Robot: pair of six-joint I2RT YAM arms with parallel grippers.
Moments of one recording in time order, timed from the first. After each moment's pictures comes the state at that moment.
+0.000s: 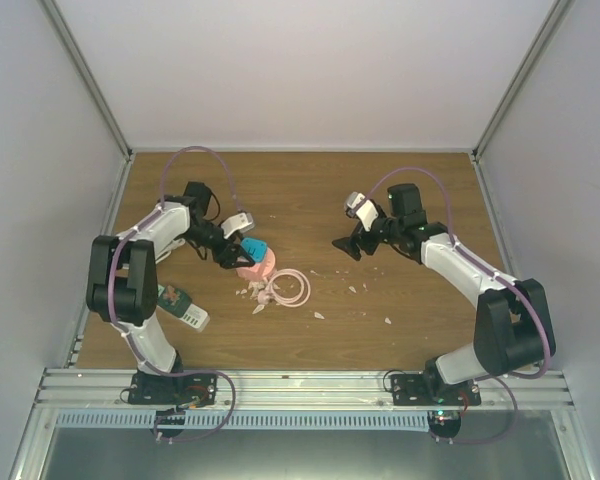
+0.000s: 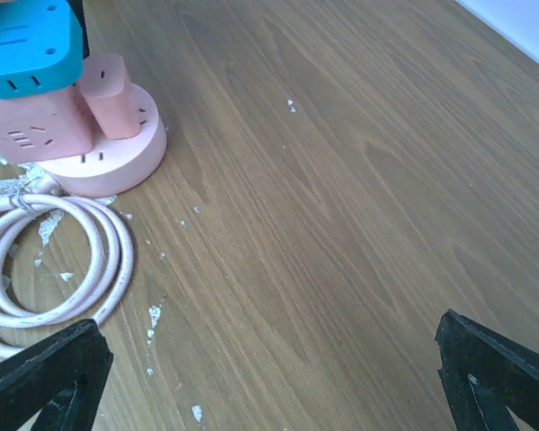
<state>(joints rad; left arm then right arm) -0.11 1.75 1.19 -0.90 0.76 0.97 0.31 1.46 0.95 -0.23 -0.55 -0.52</state>
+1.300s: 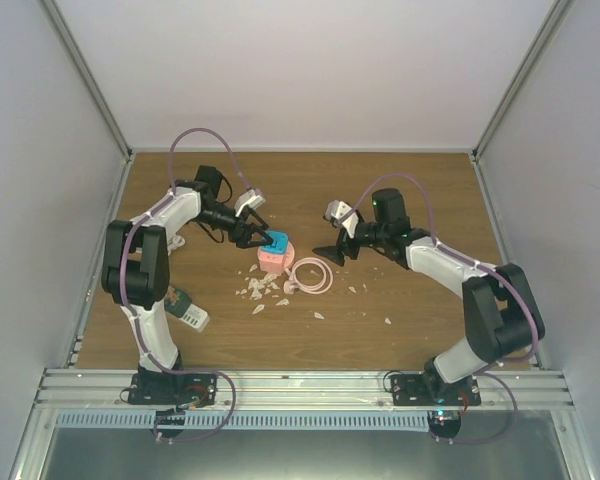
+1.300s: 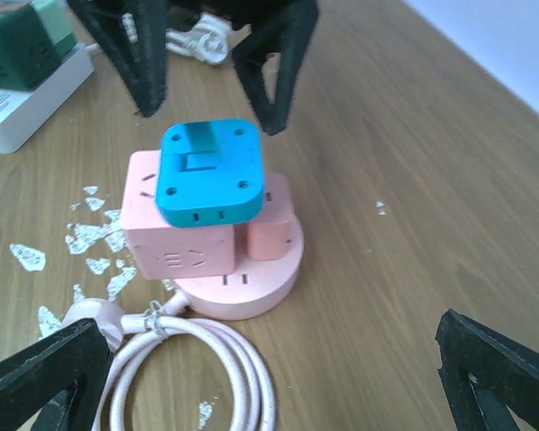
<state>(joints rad) -0.15 1.91 1.41 -0.87 1.03 0.80 0.37 1.53 0.90 0.03 -0.74 -0.54</state>
